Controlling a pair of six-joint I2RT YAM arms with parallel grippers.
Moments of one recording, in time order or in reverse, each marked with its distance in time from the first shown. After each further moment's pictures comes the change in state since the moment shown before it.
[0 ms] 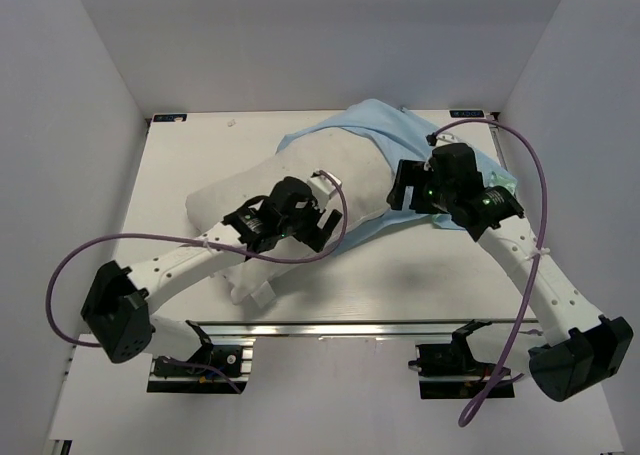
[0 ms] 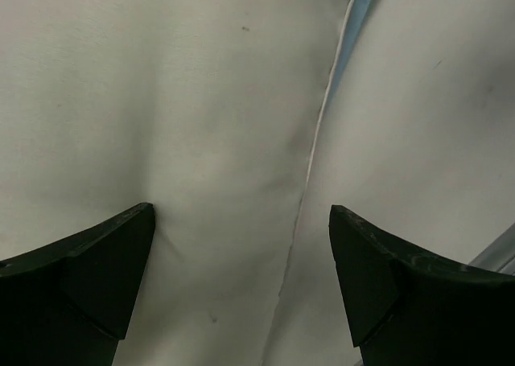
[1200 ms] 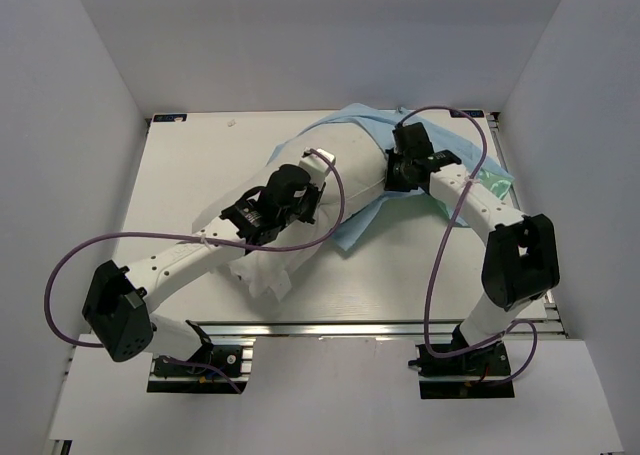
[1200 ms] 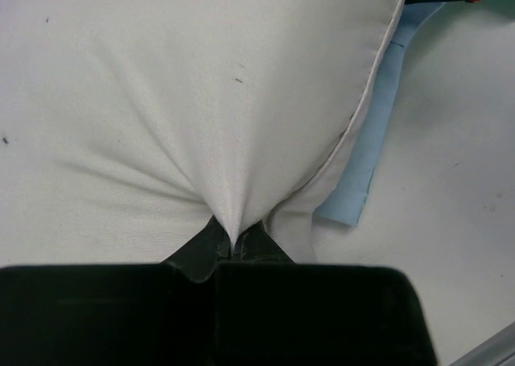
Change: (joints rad) left arm -0.008 0.044 0.062 0.066 -0.153 -0.077; right arm -0.033 0.509 0.131 0.167 0.082 0.000
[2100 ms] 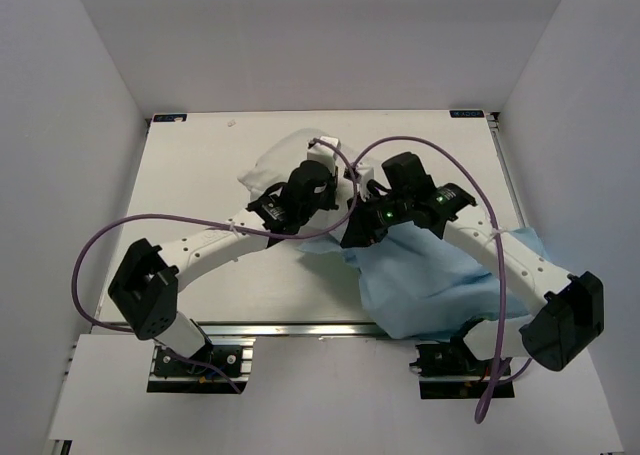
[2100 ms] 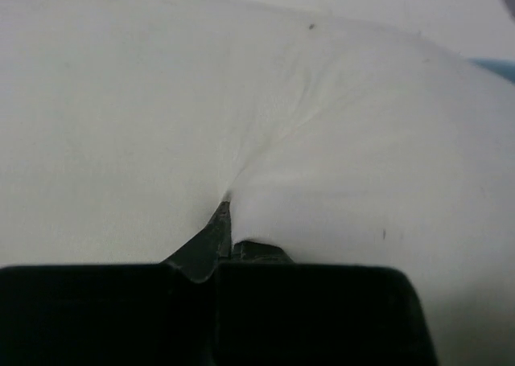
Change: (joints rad) left arm -0.031 0.167 0.085 0.206 -0.105 -0.235; right arm 0.250 -0.353 -0.145 -0.119 -0.723 -0.306
